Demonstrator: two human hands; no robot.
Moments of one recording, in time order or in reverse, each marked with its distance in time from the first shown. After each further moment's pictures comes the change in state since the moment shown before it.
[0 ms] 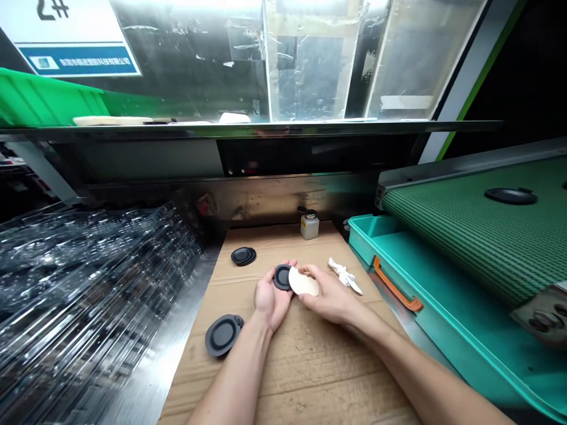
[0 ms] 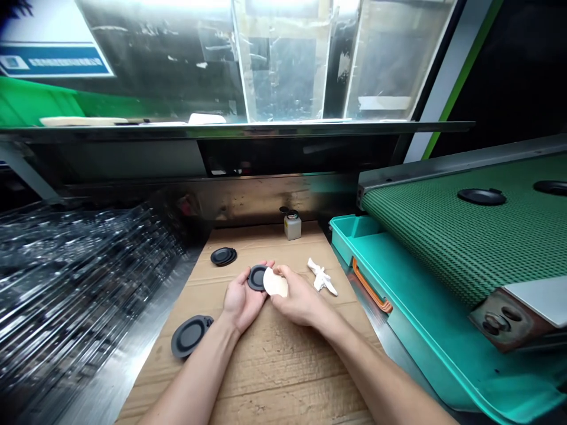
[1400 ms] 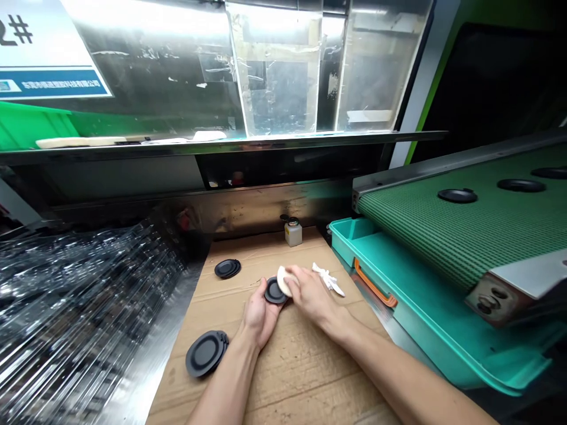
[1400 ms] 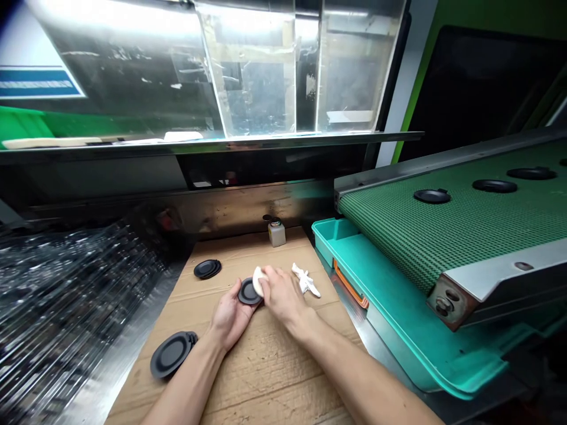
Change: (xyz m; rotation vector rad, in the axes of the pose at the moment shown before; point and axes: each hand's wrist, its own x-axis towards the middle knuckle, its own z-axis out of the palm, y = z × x) left_hand -0.001 -0.012 -0.004 0.160 -0.095 0.013; right_hand 0.011 0.002 0.004 -0.327 0.180 -0.017
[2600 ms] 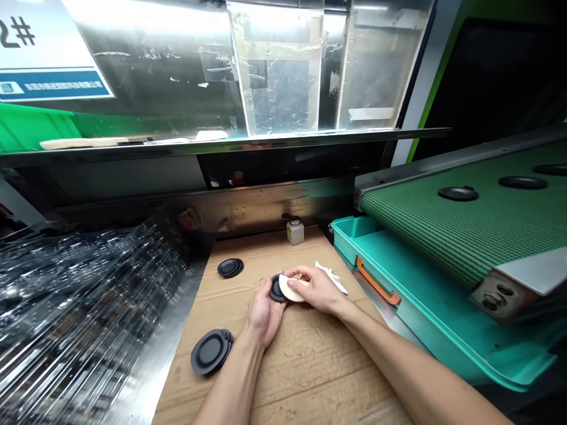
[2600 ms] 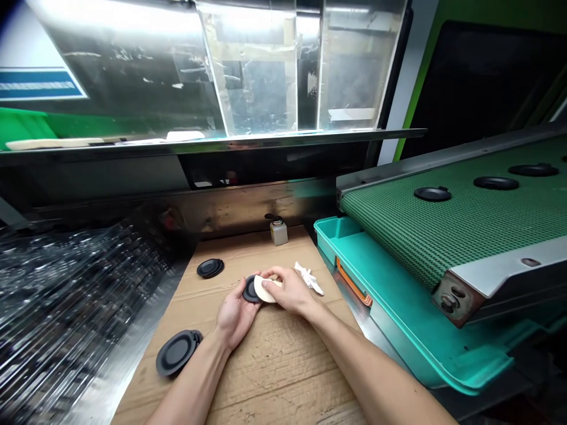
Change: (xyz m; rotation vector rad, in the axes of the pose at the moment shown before) left_hand -0.002 -0.002 0.002 -0.018 -0.007 -0.001; right_hand 0.006 0.018 0.001 0.554 -0.137 0.050
